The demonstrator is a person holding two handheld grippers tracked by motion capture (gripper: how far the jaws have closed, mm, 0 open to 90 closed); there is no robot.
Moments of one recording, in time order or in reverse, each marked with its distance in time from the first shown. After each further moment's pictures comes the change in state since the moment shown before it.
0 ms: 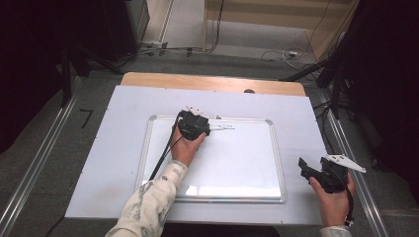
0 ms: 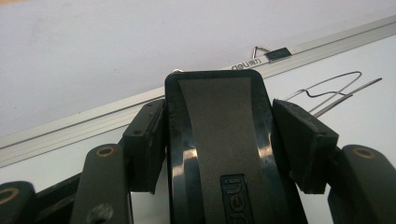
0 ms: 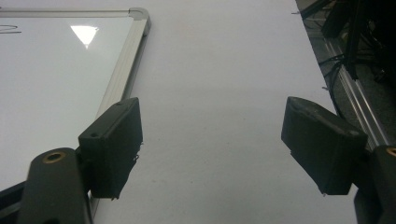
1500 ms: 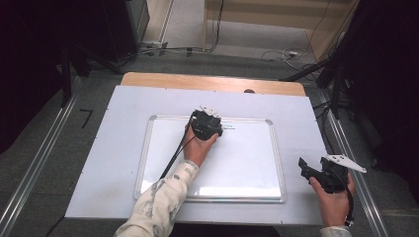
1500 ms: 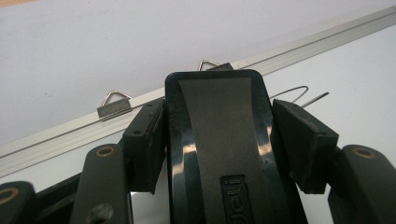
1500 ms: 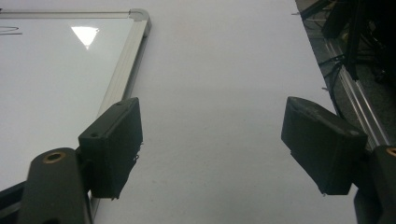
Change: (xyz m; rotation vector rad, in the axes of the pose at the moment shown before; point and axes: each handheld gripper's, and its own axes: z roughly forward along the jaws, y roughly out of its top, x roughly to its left) left arm -0.033 0.011 0.014 -0.002 -0.046 0.027; right arm 0.000 0.000 0.000 -0.002 0.003 0.007
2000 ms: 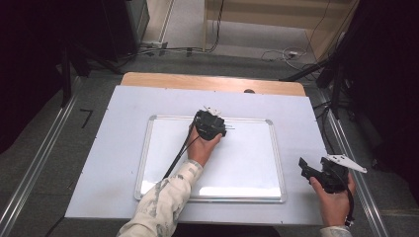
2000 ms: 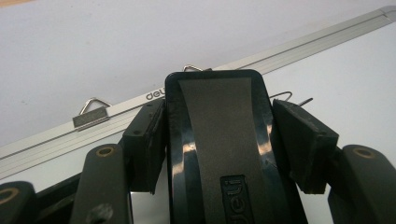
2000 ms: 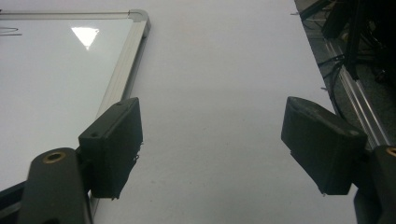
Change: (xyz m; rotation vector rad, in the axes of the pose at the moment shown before) left arm -0.010 0.003 0.005 0.001 -0.011 0.005; right arm -0.001 0.000 0.000 -0.002 0.001 0.000
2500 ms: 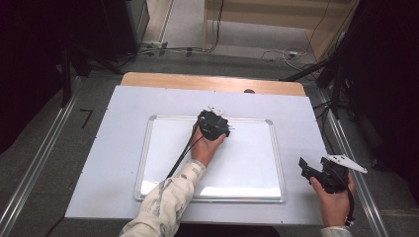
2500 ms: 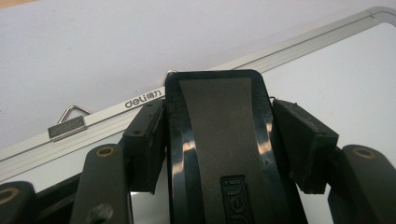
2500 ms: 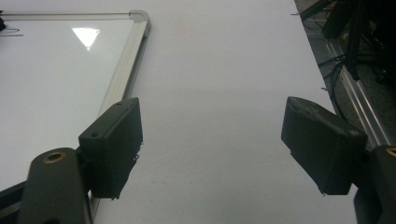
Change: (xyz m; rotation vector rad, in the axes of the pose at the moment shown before) left arm -0.010 0.003 0.004 0.004 -0.014 0.016; right arm 0.000 0.000 0.000 -0.002 0.002 0.002
